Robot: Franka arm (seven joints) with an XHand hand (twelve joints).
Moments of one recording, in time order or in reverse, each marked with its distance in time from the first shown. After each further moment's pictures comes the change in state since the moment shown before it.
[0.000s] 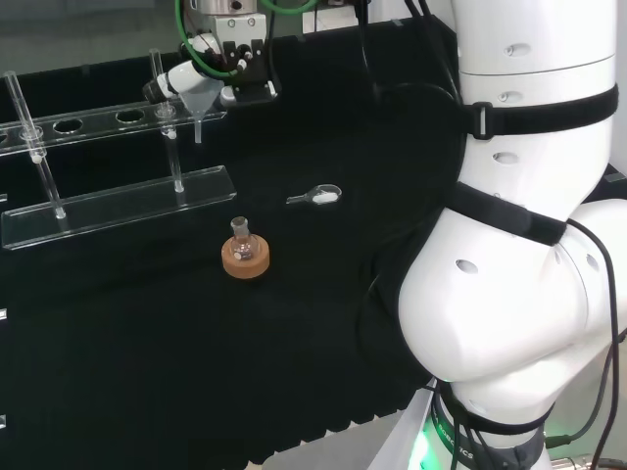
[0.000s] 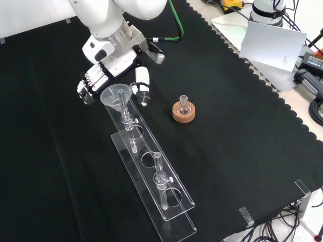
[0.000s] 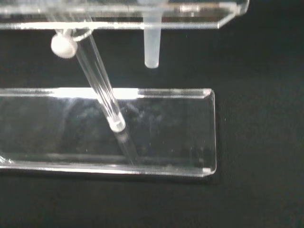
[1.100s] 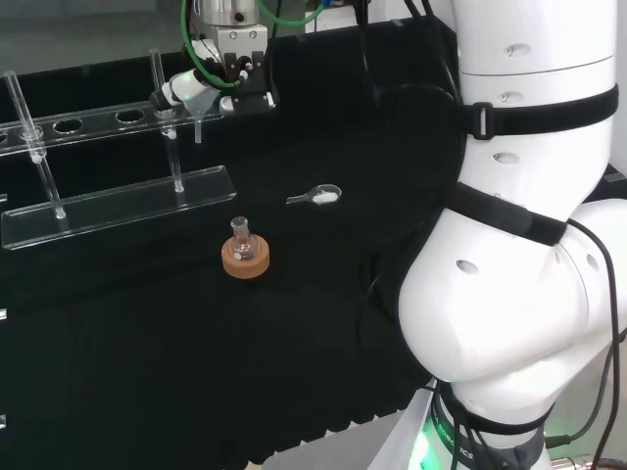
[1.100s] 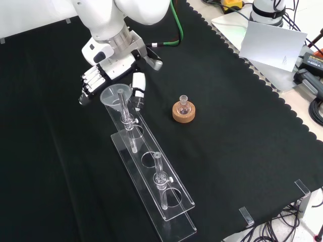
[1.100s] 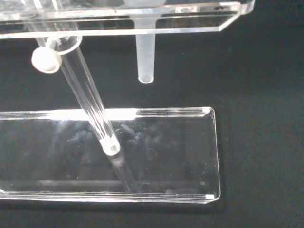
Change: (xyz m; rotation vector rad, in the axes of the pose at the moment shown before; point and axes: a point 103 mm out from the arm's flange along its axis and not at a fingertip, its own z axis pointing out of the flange) arm -0.003 0.015 0.007 -0.075 0.019 0.022
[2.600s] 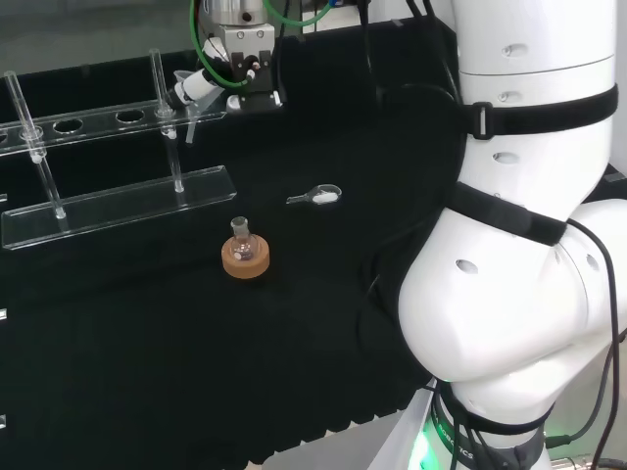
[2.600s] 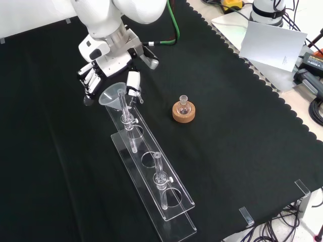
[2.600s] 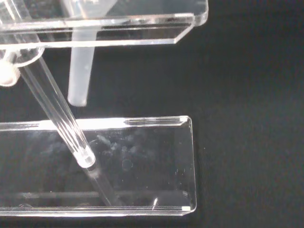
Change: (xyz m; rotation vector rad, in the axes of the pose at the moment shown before) arm -0.015 0.005 -0.002 -0.023 -0.009 0.035
